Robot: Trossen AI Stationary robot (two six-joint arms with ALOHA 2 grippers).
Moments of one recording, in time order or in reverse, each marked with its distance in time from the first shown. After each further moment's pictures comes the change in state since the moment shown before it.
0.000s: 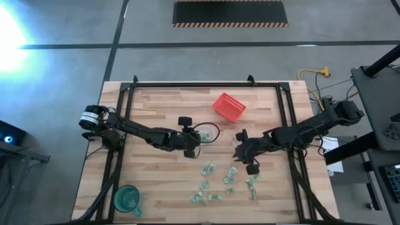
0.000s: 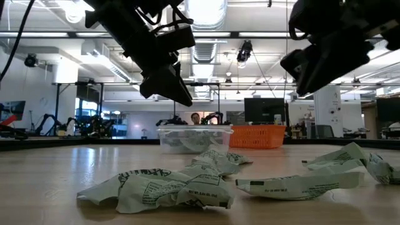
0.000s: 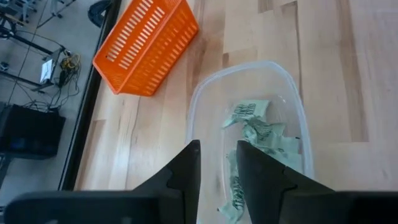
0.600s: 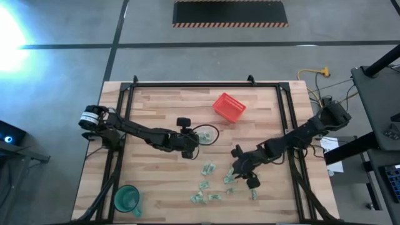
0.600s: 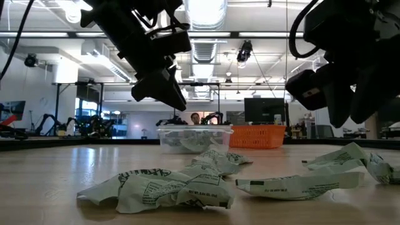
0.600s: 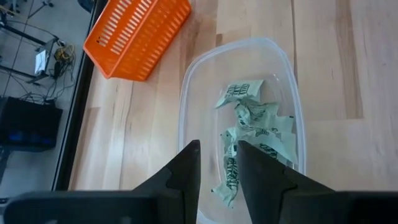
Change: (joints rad) left arm -0.009 -0.001 -0.001 -0.071 0.002 -0.030; right arm 0.117 0.211 -0.020 0.211 -0.134 0.057
